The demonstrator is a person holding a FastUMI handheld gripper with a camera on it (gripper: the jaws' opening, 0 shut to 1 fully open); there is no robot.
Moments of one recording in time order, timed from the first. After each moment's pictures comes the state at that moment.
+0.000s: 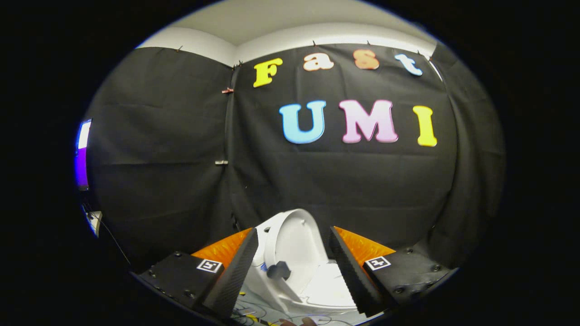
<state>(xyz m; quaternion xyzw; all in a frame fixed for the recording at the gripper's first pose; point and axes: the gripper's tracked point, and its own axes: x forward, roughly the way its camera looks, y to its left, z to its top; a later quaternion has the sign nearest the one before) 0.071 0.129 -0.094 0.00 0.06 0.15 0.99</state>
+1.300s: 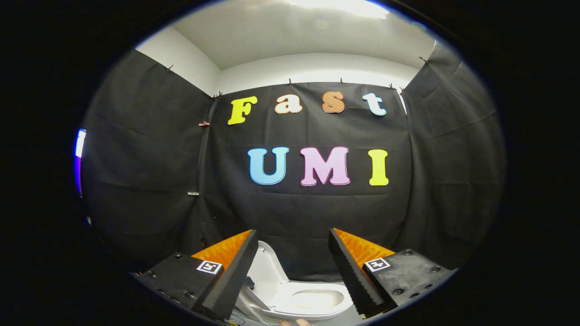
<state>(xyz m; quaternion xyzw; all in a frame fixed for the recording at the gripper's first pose) -0.007 0.034 0.015 -0.01 -0.03 0.05 1.00</state>
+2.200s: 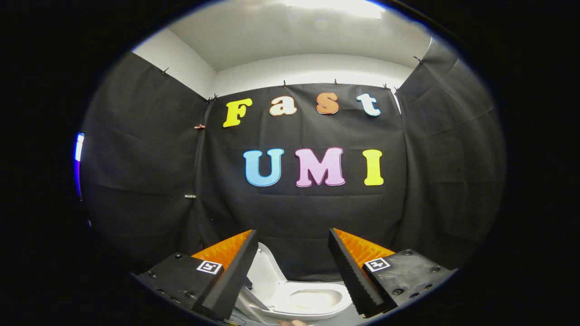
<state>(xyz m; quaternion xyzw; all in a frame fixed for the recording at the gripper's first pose) -0.015 0.026 0.022 0.00 -0.04 0.05 1.00</state>
